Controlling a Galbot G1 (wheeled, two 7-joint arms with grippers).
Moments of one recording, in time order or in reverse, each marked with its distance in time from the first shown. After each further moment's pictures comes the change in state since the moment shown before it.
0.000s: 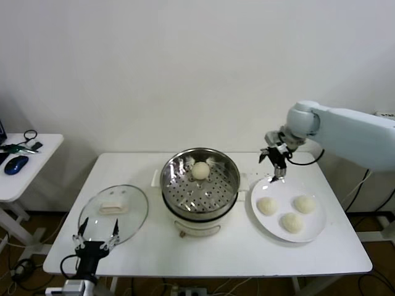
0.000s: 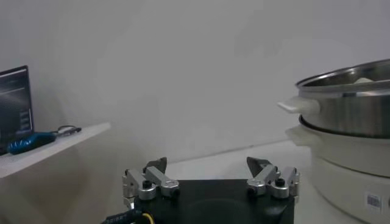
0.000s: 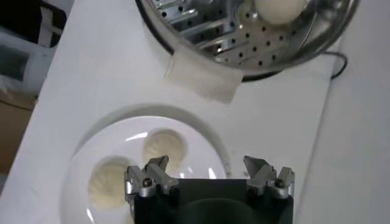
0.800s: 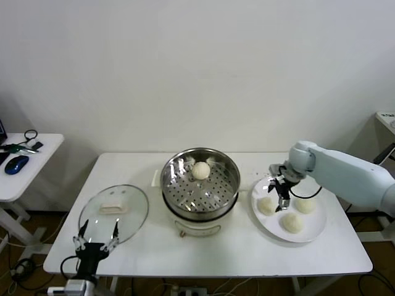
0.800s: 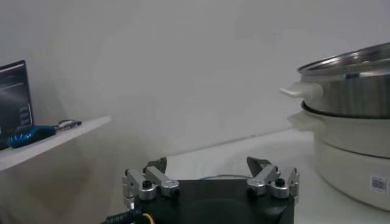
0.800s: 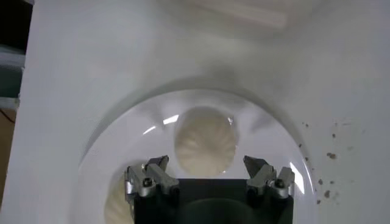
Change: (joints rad) left arm -0.009 -0.001 0.001 0.032 0.026 -0.001 -0.001; right arm -0.324 0.036 0.226 -0.169 -0.143 -0.024 0.014
